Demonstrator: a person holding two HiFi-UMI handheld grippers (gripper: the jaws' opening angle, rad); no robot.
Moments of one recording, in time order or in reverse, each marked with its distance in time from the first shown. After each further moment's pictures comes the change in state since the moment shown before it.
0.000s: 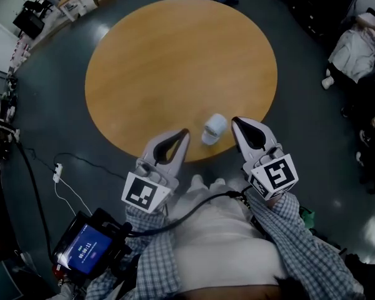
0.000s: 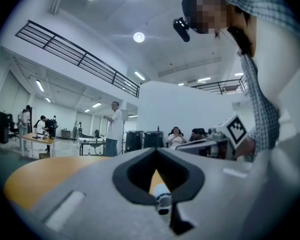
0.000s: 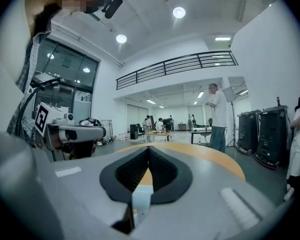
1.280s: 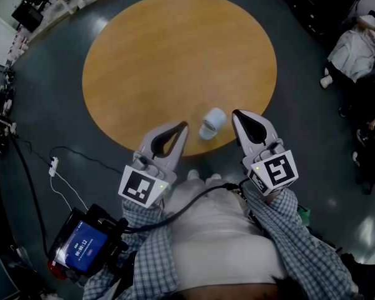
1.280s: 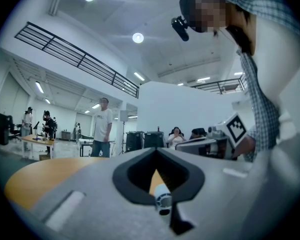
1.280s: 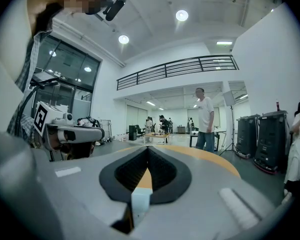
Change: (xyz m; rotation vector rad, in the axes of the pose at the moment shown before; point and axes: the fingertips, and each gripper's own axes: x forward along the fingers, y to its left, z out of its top) left arm 0.003 0.003 0.001 0.013 -0.008 0.003; right arm 0.003 -0.005 0.007 -0.029 -0.023 -0.012
